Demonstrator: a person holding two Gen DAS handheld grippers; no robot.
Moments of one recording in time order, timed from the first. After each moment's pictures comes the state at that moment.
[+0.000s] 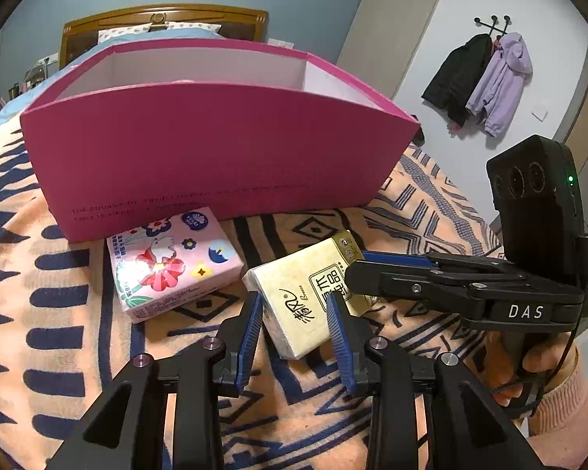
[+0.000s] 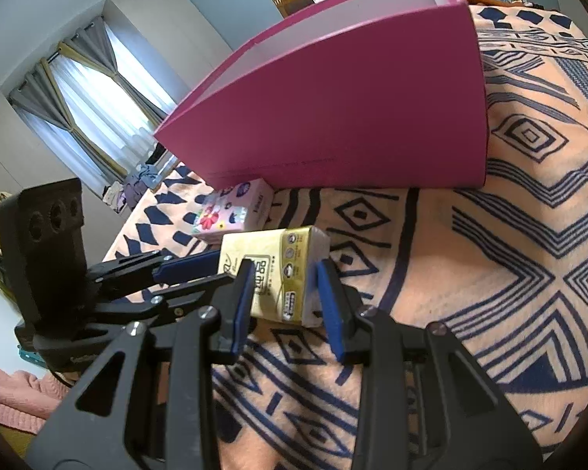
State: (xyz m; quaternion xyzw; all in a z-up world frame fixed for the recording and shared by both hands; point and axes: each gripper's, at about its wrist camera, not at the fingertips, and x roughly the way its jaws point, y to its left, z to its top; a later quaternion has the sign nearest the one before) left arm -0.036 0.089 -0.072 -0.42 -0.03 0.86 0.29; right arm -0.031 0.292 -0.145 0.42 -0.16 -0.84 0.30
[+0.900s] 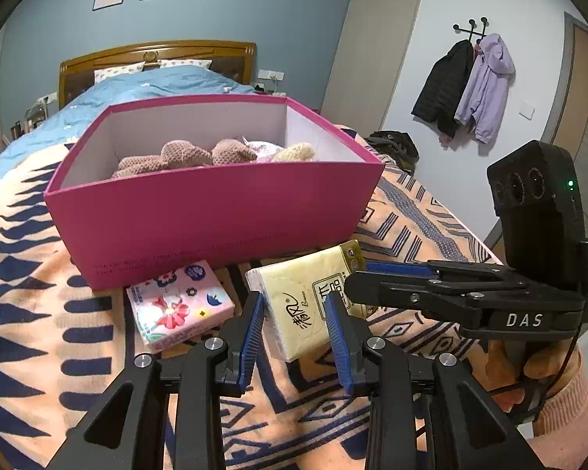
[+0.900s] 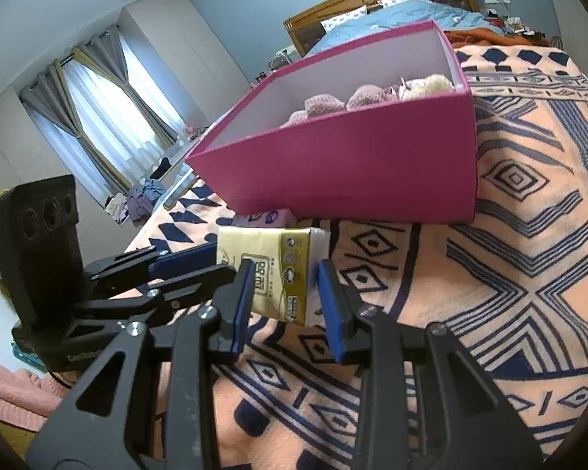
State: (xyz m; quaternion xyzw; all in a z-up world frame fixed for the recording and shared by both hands) left arm -0.018 0.086 -0.030 -0.36 0.00 0.89 0.28; right arm -0.012 0.286 -0.110 0.37 -0.15 -0.87 0.30
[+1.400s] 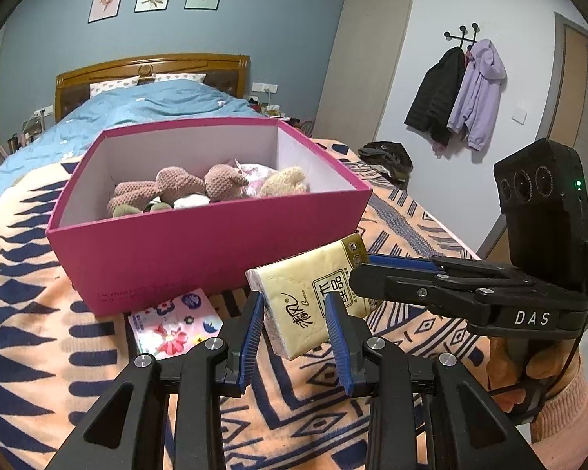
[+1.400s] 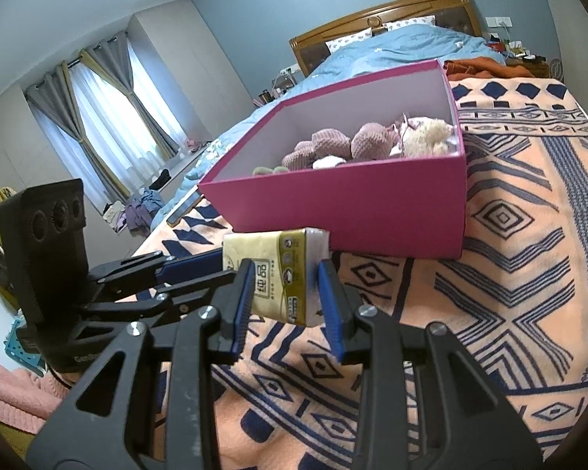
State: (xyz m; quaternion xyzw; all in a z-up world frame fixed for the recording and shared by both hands) left arm -0.019 0.090 -0.010 -0.34 0.00 0.89 0.29; right arm -0.008 0.290 -0.083 0.34 -0.14 -0.88 0.30
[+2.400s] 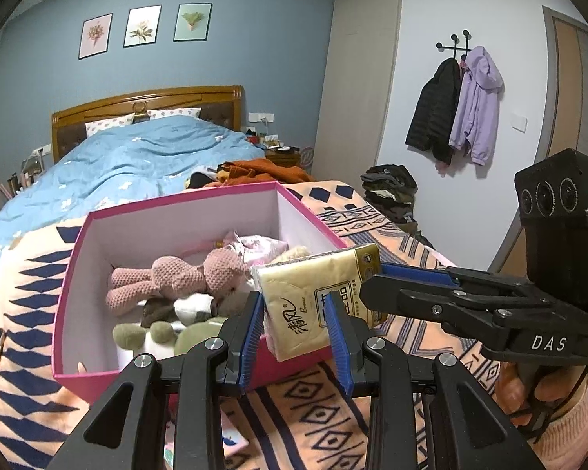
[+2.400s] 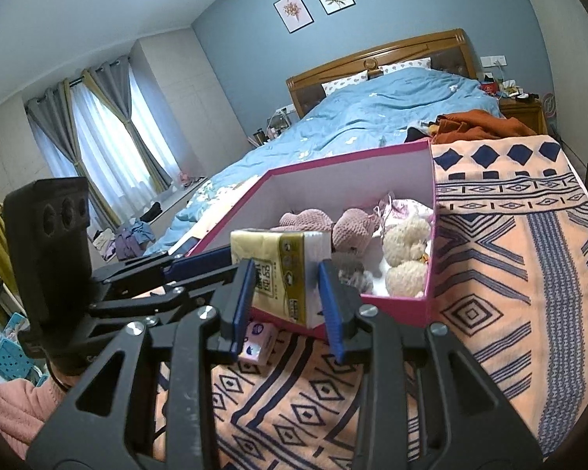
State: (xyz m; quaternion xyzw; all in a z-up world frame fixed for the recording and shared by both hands) left arm -0.074 0.115 0.040 -0.29 0.02 0.91 0.29; right arm -0.049 0.313 -0.034 0.27 -0.14 -0.91 0.28
